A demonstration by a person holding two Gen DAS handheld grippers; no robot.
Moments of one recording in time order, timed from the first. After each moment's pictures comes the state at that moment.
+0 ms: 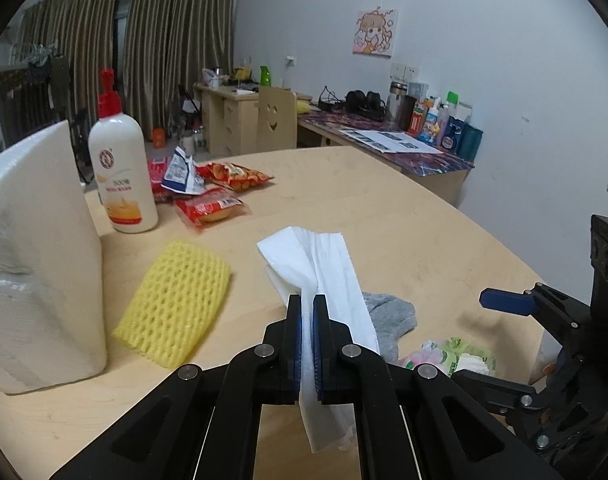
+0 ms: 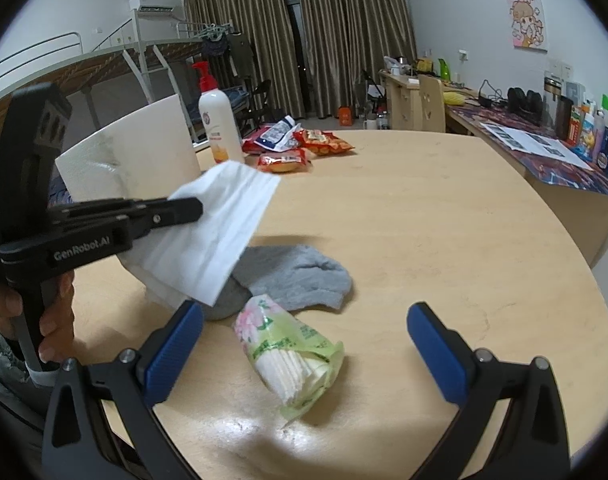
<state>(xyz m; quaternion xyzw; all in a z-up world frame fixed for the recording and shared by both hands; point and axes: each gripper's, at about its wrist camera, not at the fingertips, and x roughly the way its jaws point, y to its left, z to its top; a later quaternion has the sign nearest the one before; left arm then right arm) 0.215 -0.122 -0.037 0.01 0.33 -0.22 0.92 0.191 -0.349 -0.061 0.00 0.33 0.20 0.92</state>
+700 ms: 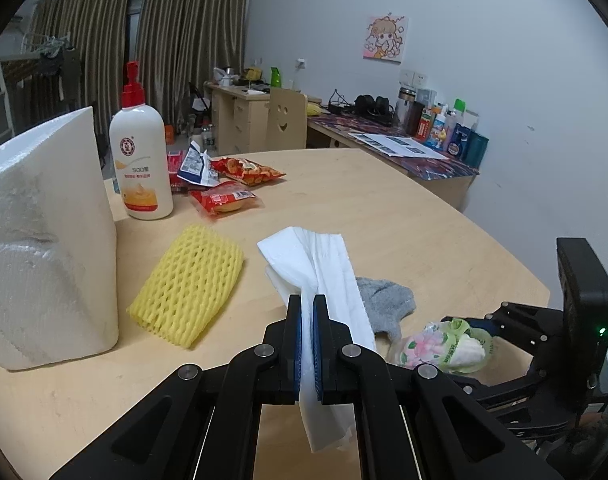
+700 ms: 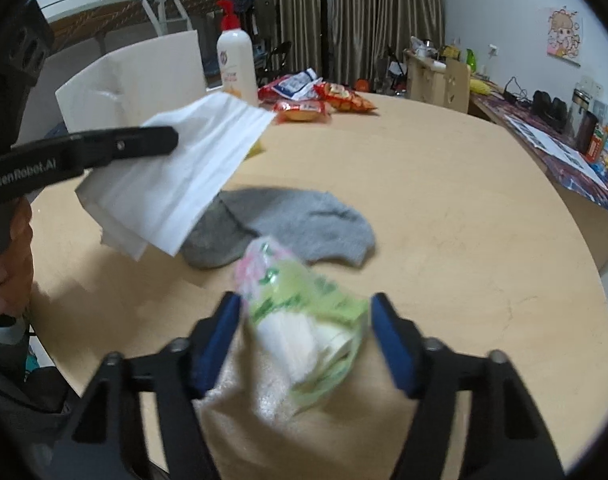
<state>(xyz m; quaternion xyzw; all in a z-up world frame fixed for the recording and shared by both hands) 0.200 -0.108 -0.038 0.00 0.33 -0.20 0.92 0.195 -0.334 -0.087 -0.08 0.38 0.22 0.89</state>
